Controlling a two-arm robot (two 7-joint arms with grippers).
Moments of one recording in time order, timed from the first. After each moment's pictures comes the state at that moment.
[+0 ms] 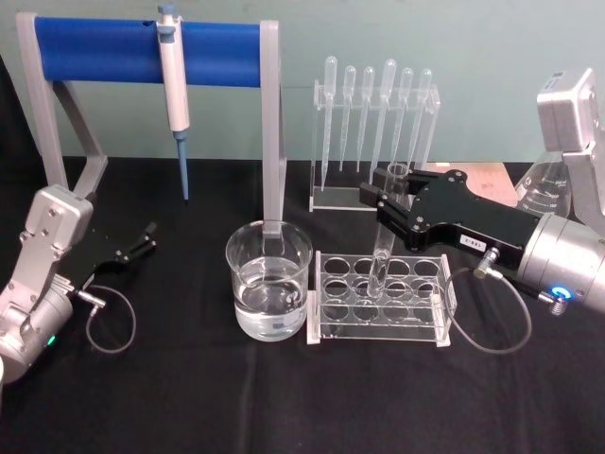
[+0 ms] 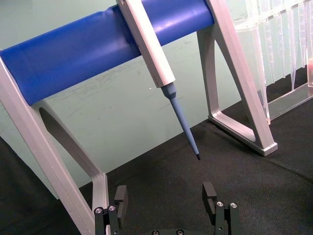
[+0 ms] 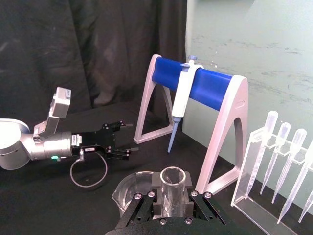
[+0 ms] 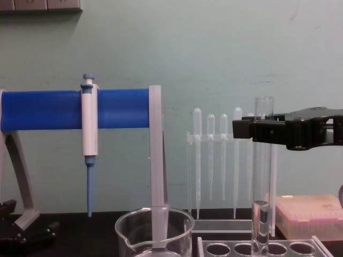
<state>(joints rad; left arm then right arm) -0.20 0.60 0.45 -1.41 -0.25 -0.12 0.03 0.24 0.62 -0.35 -1.83 0.56 0.25 0.51</state>
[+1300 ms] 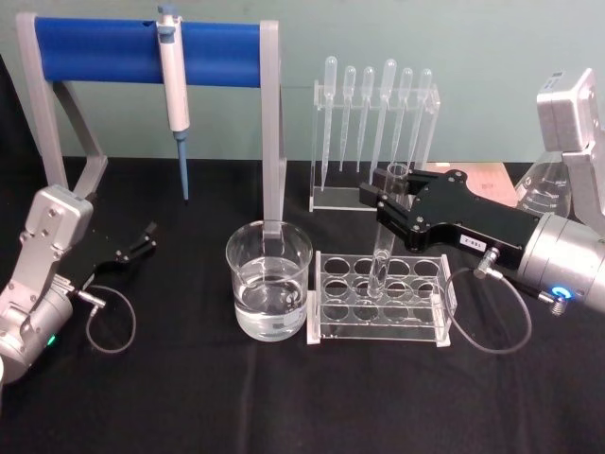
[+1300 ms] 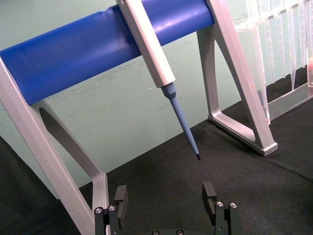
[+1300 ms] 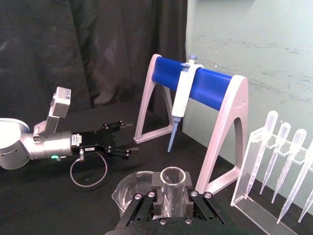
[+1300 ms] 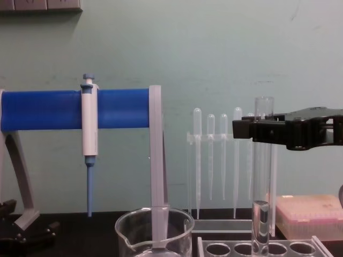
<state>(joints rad) -0.20 0.60 0.45 -1.41 -0.25 -0.12 0.03 0.24 0.62 -0.35 -1.83 0.55 0.25 0.51</state>
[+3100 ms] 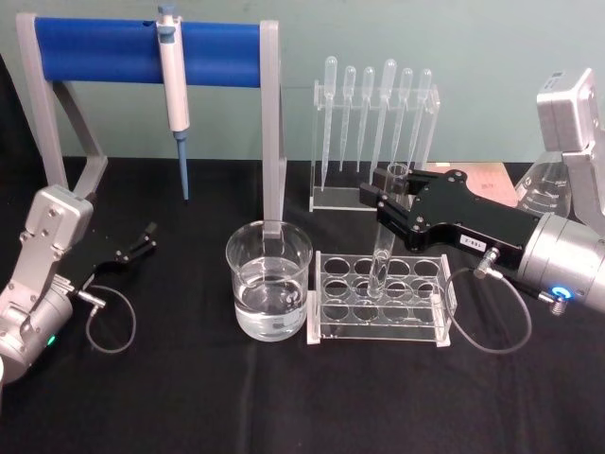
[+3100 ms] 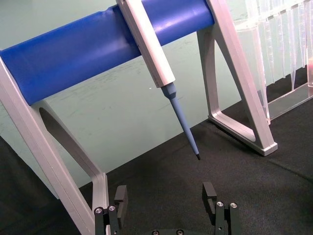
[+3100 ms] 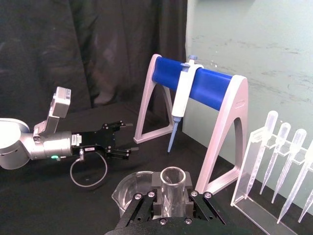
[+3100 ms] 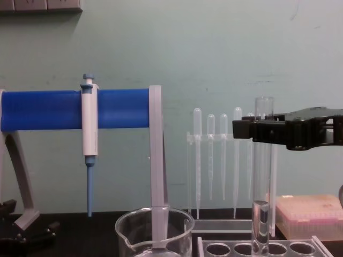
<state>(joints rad) -0.20 0.60 0.45 -1.41 -0.25 -0.12 0.03 0.24 0.62 -0.35 -1.83 0.55 0.25 0.51</state>
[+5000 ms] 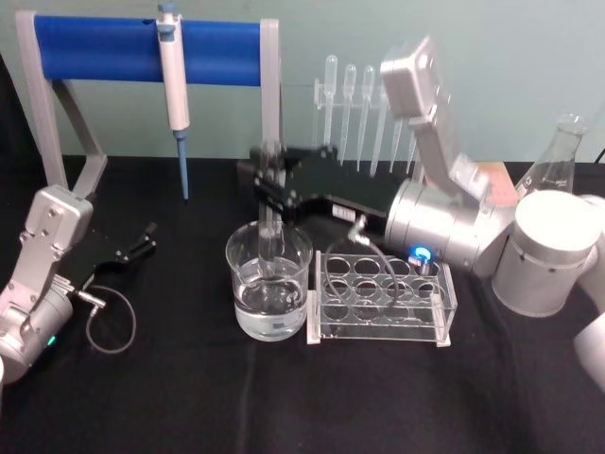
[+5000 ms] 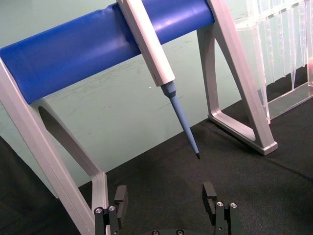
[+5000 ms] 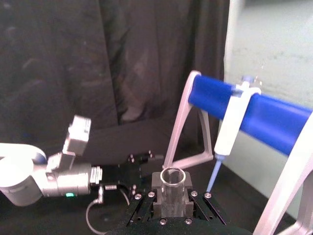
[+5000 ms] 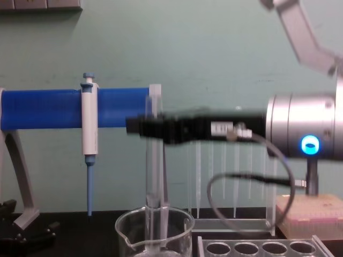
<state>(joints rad) -0.20 0.60 0.45 -1.41 -0.25 -0.12 0.03 0.53 0.41 -0.62 -1.57 0.54 0.19 0.51</state>
